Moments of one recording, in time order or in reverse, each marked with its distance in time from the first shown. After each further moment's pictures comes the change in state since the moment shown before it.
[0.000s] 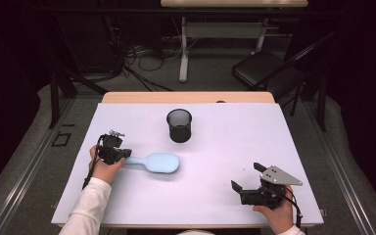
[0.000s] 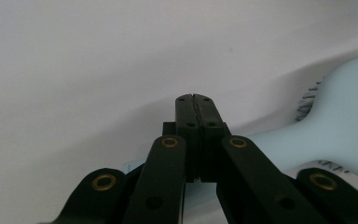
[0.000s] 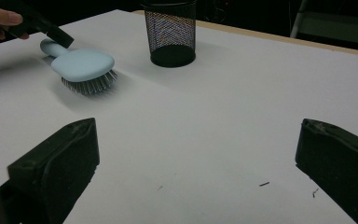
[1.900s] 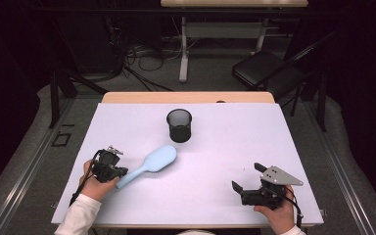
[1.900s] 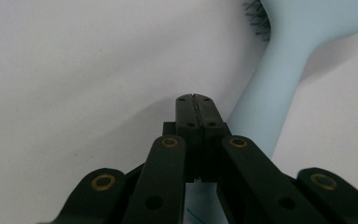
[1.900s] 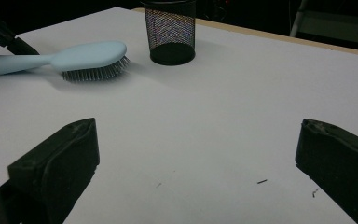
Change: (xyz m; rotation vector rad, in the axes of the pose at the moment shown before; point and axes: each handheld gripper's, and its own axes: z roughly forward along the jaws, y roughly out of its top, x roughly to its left) left arm -0.019 -0.042 -0.024 0.133 -0.041 0.121; right arm 0.000 0.000 -0.002 0.005 0.000 -0.007
